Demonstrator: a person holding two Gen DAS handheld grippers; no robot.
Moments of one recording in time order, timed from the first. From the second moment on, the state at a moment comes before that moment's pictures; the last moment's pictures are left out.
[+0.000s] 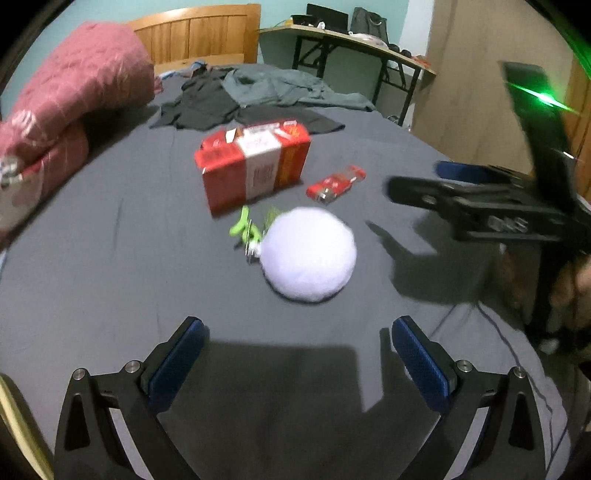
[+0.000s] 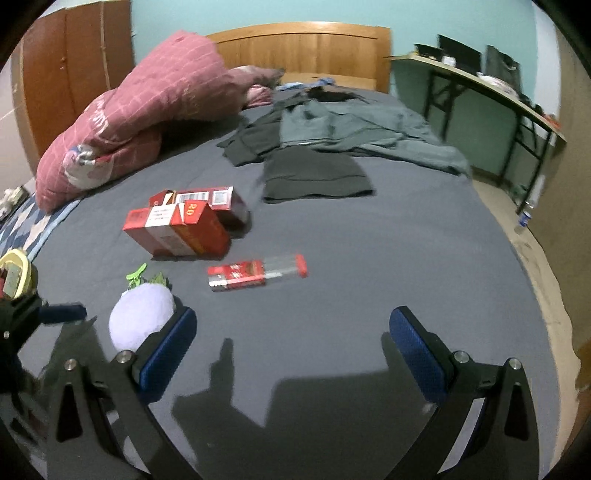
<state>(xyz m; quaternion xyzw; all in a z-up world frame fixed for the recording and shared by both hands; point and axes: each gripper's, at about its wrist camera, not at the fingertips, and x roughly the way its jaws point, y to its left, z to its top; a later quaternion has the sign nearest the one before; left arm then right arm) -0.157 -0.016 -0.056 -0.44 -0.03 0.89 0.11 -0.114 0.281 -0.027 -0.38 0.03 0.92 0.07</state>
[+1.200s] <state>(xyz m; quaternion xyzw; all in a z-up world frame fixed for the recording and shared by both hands) -0.215 -0.005 -0.080 -0.41 -0.06 0.90 0.10 -0.188 0.274 -0.064 -0.43 0.00 0.90 0.05</state>
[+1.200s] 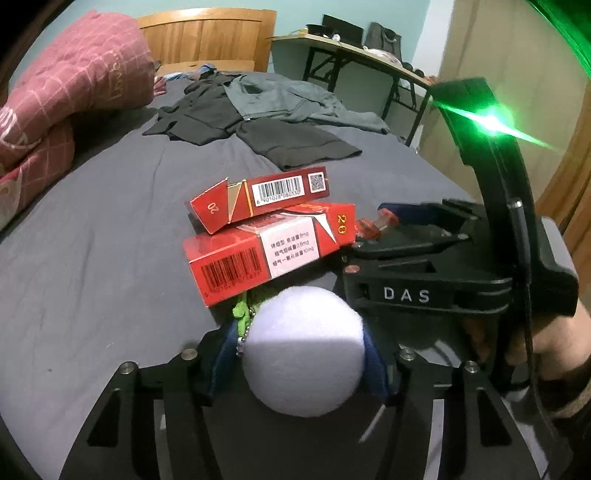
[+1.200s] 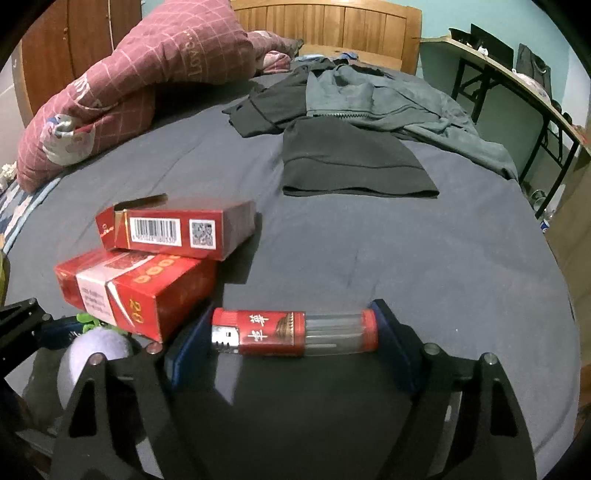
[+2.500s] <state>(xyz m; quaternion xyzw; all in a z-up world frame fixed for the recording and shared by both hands) -0.055 -0.042 -0.040 -0.36 -0.03 0.93 0.01 -0.023 0.258 -0.014 -0.36 0.11 0.91 0.15</state>
